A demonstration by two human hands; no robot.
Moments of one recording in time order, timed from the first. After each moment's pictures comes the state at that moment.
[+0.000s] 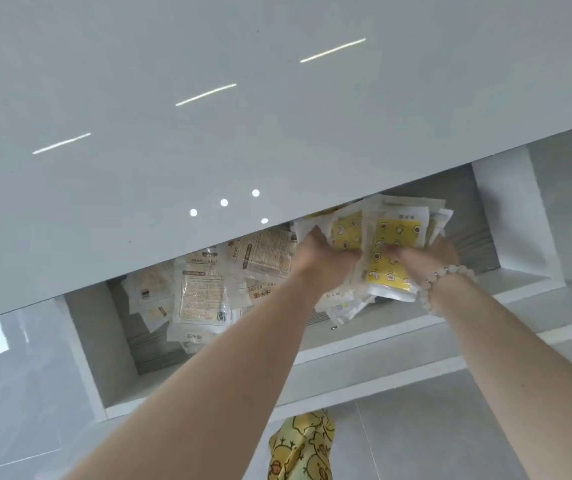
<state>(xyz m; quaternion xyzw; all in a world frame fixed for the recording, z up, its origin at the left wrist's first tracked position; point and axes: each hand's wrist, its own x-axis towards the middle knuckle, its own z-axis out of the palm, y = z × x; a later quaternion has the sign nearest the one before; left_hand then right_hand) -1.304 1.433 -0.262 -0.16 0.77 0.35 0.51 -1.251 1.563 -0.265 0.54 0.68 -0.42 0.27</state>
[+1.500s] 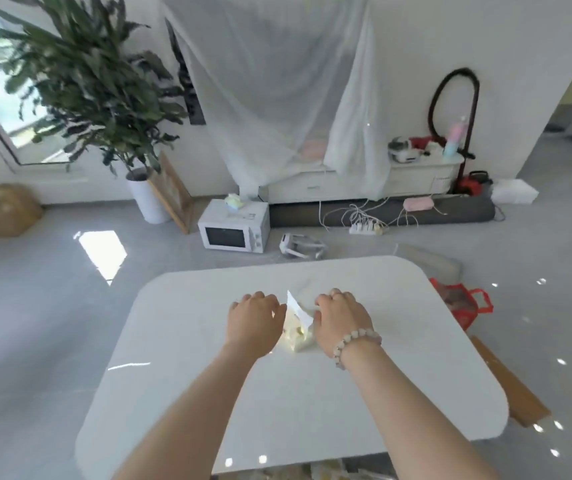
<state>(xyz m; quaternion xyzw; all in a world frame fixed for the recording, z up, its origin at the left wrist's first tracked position) -1.406 1.327 0.295 0.08 0.99 0.12 0.03 -1.374 1.467 0.315 0.01 1.00 -0.09 0.03</state>
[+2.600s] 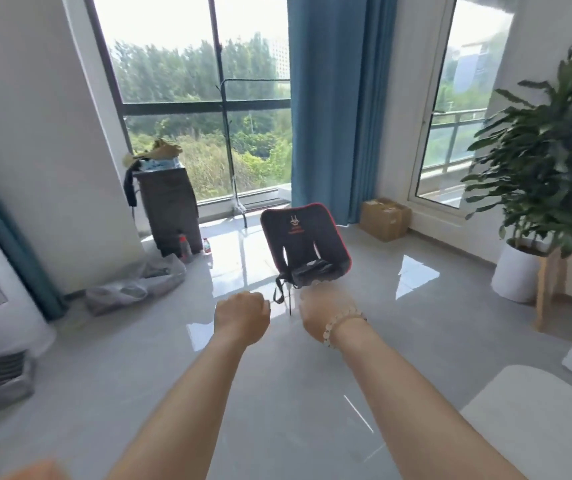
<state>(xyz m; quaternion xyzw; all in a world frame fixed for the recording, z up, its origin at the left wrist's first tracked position) -1.052 0.695 0.401 -0.48 0.87 0.03 -0.09 -1.168 0.786 0.422 -0.58 0.82 -0.02 -0.01</state>
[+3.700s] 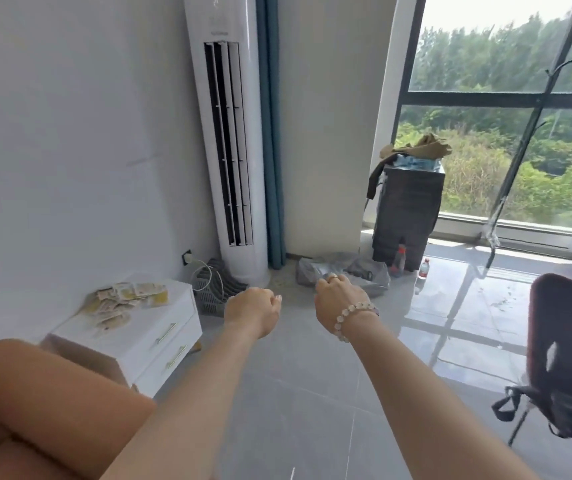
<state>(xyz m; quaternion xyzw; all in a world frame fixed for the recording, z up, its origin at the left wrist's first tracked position) -0.832 0.385 0.393 -0.79 0.61 0.04 -0.11 -0.982 0.346 0.413 -0.85 0.52 -0.05 -0.02</state>
